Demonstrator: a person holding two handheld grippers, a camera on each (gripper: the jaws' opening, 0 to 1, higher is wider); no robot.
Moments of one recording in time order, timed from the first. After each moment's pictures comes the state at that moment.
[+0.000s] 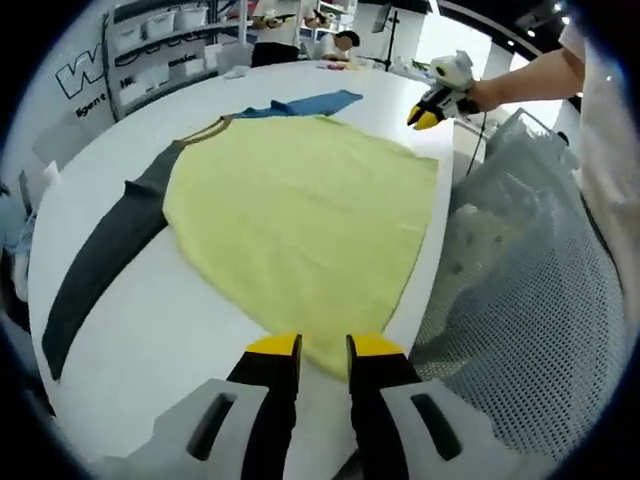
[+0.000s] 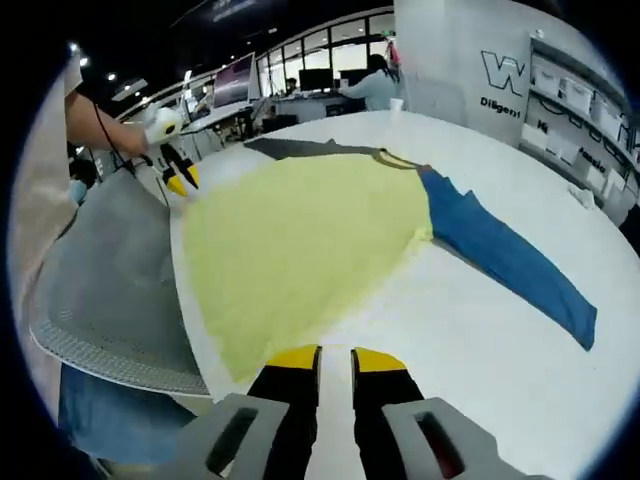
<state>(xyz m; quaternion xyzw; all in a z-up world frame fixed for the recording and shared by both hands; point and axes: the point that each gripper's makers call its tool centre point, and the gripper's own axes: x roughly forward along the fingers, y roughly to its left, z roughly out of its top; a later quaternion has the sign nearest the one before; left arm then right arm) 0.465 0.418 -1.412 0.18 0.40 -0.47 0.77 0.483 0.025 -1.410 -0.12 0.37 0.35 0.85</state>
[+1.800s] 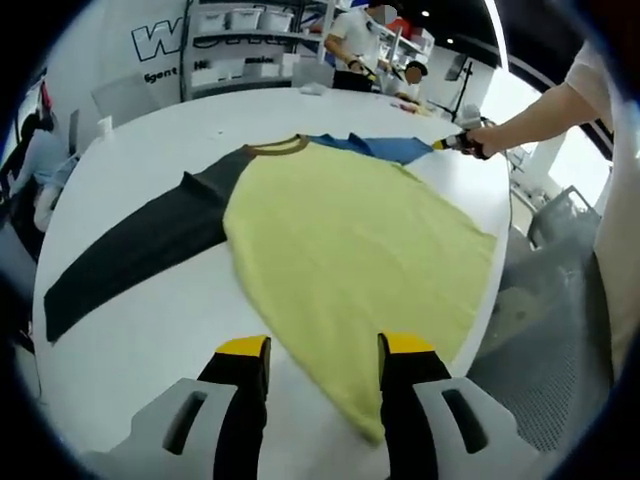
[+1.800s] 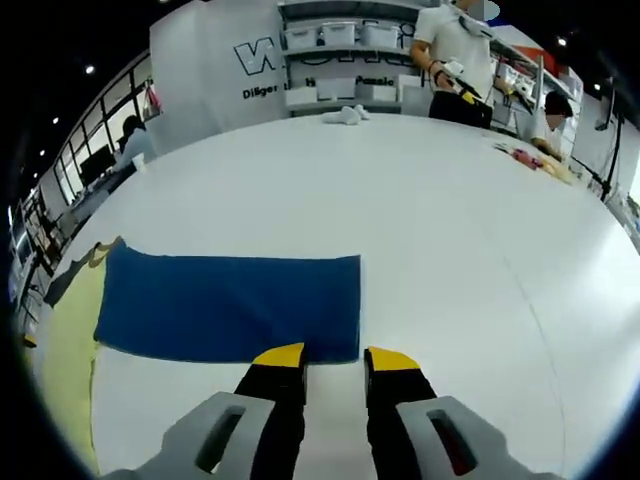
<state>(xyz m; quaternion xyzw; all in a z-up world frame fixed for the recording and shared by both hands) 0.523 0.412 -1.403 0.08 0.40 -0.37 0.84 0.643 -0.213 -1.428 0.05 0.39 -0.05 0.92</state>
